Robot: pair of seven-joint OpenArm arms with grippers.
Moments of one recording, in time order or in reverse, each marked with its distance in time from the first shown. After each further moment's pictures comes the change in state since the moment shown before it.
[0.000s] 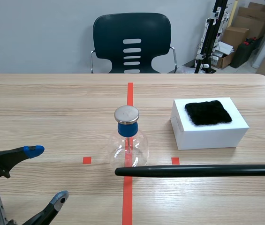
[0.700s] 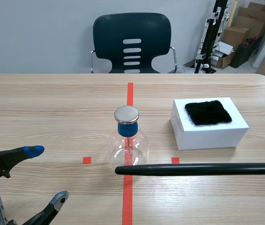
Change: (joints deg) left arm 0.0 0.0 0.0 0.0 0.0 0.0 0.0; right arm 0.3 0.0 0.0 0.0 0.0 0.0 0.0
